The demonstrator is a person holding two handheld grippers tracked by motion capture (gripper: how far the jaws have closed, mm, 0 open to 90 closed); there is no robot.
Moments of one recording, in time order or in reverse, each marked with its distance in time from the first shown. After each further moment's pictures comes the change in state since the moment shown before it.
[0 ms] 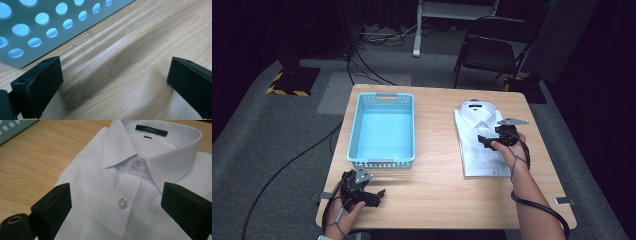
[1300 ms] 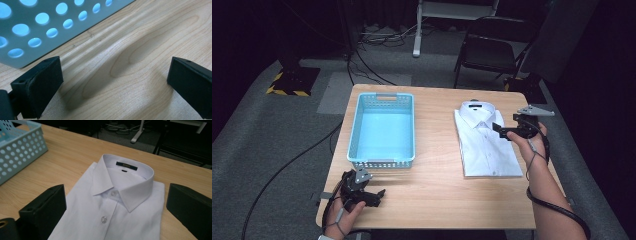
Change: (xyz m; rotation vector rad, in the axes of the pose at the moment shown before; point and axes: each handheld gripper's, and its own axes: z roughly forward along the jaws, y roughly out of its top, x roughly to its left) left arm 0.000 0.000 0.000 0.000 0.001 -0.001; right arm -0.009 0.040 -0.065 -0.117 -0.062 -0.009
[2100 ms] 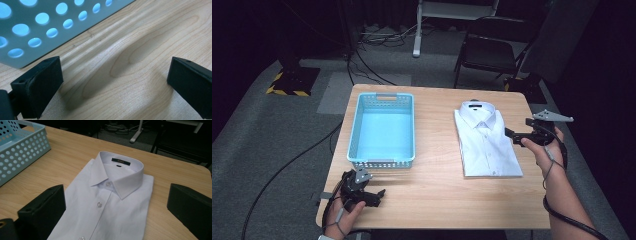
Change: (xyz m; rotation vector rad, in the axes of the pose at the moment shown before) left arm 0.000 0.000 0.000 0.000 0.000 0.000; right arm -0.012 -0.007 -0.043 -0.006 0.005 0.011
